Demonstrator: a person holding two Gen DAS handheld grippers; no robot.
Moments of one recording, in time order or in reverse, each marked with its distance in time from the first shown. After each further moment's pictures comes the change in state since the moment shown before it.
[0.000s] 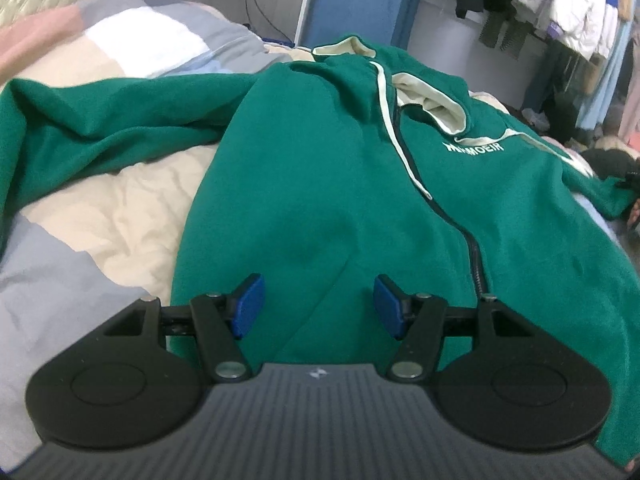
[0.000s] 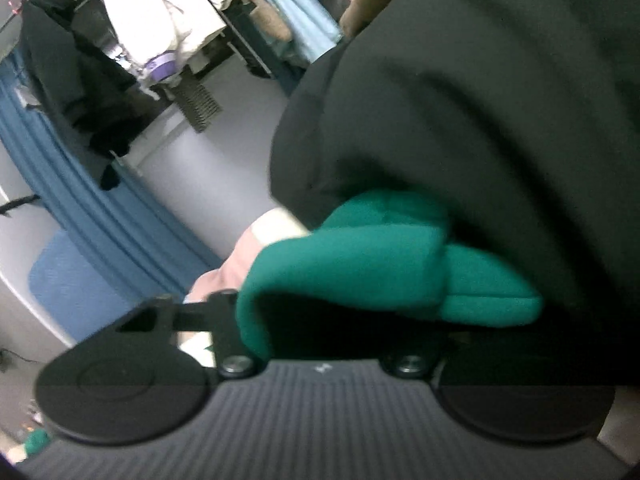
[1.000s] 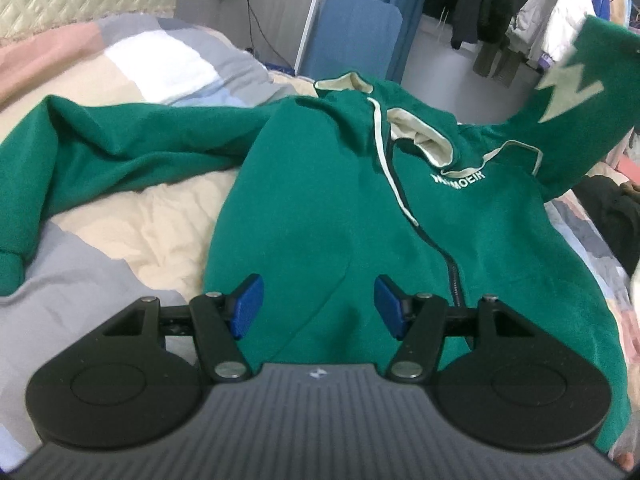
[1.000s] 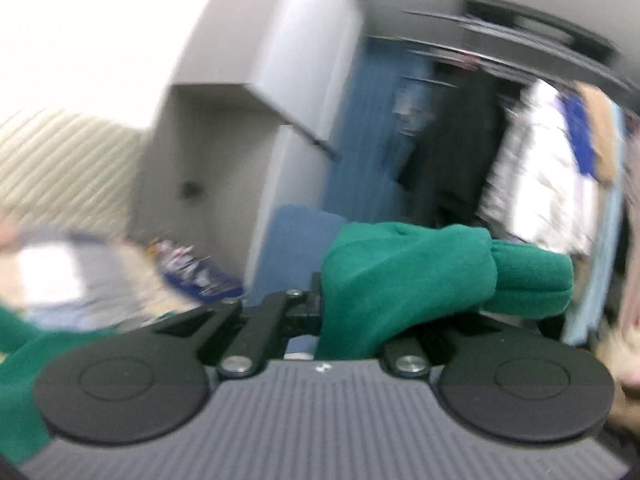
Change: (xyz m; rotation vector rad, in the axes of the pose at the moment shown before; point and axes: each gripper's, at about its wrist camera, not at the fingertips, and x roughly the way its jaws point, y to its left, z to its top) left arm -0.047 0.016 -0.001 -0.040 -0.079 -0.043; right arm -0.352 0.269 -0.103 -1.087 -0.290 0.668
